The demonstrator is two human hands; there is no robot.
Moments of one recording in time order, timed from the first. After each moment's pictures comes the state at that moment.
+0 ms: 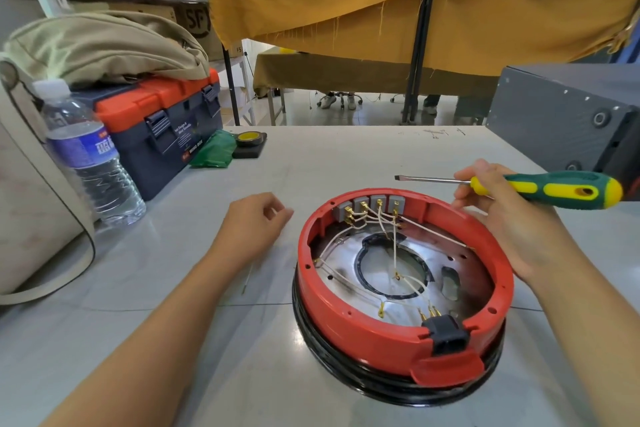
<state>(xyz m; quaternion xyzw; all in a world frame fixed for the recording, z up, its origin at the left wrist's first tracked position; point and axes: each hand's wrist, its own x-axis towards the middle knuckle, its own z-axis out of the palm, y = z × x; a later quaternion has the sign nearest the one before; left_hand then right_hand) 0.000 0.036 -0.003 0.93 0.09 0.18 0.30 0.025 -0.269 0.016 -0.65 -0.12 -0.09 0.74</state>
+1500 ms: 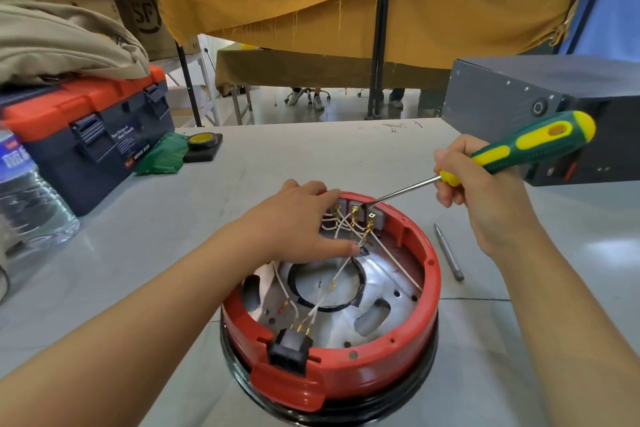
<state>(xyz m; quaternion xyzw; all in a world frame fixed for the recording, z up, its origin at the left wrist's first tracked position) 0.012 -0.062 0.043 0.98 -0.18 -0.02 0.03 0.029 -0.284 0.037 -0.69 -0.14 -0.20 0.68</state>
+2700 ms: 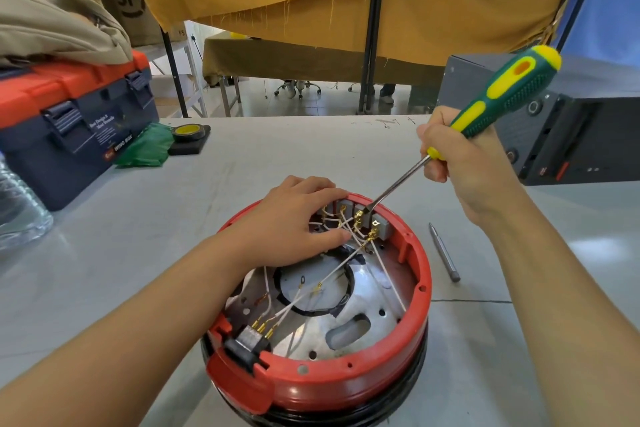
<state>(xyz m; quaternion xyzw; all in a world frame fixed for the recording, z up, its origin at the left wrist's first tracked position) 0.022 -0.054 0.023 0.96 -0.24 0.04 0.16 0.050 -0.272 0.060 -0.70 -0.20 -0.16 0.66</state>
